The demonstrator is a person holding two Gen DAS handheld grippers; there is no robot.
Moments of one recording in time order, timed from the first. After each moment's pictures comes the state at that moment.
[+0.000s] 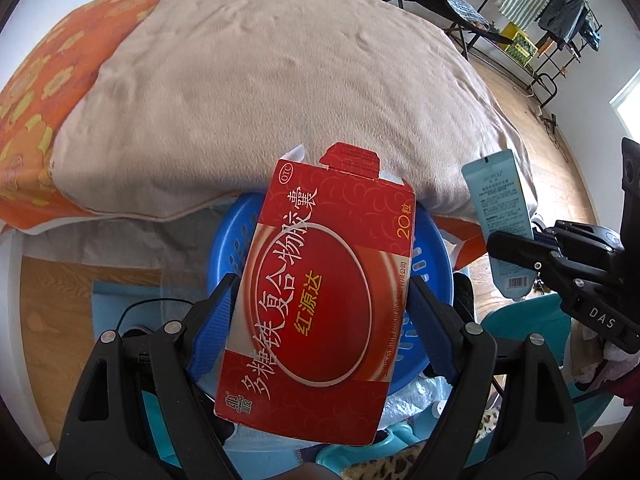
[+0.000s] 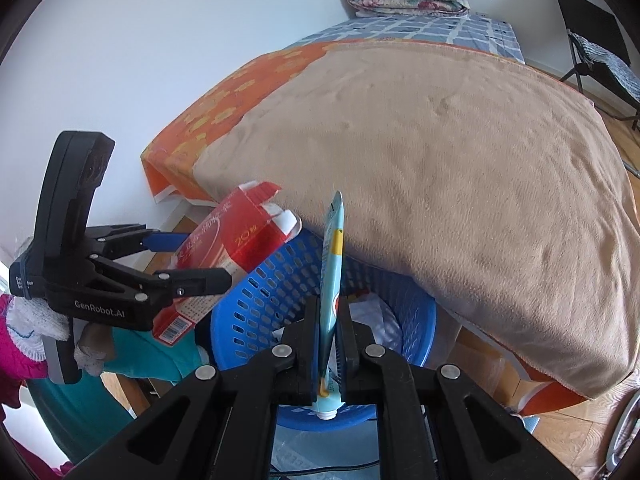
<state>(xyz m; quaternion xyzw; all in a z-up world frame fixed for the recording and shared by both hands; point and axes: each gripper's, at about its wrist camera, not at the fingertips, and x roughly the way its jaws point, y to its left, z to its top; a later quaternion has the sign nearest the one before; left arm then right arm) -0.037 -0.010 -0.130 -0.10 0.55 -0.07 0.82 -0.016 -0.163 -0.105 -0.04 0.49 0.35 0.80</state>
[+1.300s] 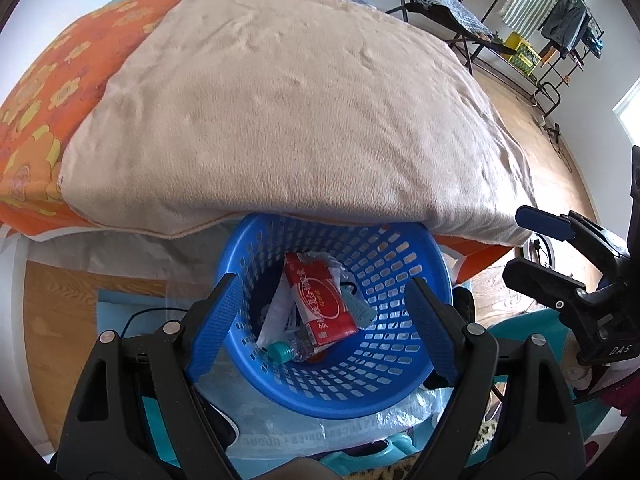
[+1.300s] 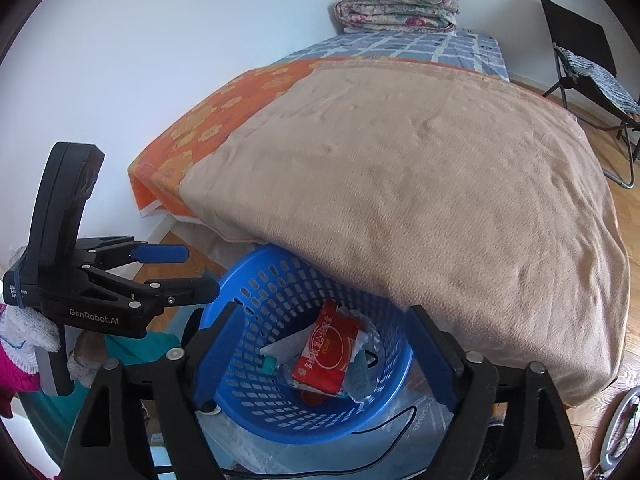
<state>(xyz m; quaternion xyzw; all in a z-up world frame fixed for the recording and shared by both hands) -0.029 -0.009 -0.114 -0.10 0.53 -0.06 0.84 -0.011 -0.166 -0.088 -0.04 0.46 0.32 0.83</state>
